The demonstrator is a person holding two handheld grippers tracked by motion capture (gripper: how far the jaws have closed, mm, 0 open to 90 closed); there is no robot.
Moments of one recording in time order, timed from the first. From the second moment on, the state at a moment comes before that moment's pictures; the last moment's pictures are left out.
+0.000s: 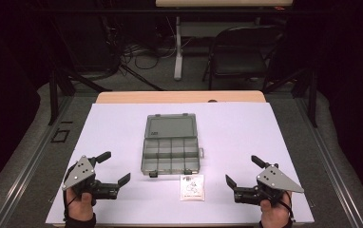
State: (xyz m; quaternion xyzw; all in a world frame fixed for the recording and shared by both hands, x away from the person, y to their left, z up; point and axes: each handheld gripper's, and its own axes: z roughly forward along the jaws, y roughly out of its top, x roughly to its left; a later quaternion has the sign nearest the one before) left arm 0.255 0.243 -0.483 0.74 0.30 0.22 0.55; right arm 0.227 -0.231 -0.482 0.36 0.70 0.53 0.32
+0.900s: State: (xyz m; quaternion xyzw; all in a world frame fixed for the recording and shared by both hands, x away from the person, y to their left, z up) left arm 0.255 0.244 -0.484 0.74 0.32 0.21 0.55; right arm 0.260 -0.216 -0.462 0.37 0.73 0.52 0.26
